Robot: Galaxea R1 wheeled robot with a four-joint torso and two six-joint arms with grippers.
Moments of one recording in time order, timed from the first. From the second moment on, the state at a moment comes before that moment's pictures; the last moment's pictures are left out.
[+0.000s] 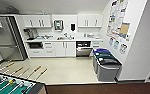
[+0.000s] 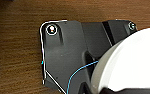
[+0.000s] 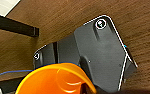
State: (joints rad) left arm 1.54 2.83 -2.58 0.55 -0.19 -0.48; right arm -1.59 2.62 -2.18 -0.13 0.31 0.33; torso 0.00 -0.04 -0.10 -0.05
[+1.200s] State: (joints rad) left arm 1.54 2.84 -2.58 0.55 -0.19 -0.48; right arm -1.59 2.62 -2.18 -0.13 0.31 0.33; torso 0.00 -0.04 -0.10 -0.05
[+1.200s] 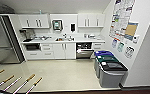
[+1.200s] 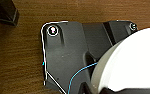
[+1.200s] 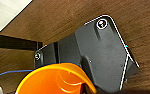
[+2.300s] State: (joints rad) left arm 1.54 2.85 -2.59 0.55 -0.19 -0.49; right arm -1.59 2.63 -2.19 -0.14 0.31 0.33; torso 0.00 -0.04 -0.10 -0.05
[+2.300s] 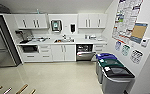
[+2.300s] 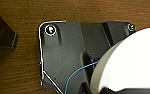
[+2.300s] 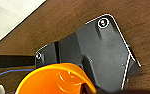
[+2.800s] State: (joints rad) left arm 1.53 2.85 -2.59 0.55 -0.19 -0.49; right arm -1.59 2.64 -2.19 -0.14 0.31 0.33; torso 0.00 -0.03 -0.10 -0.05
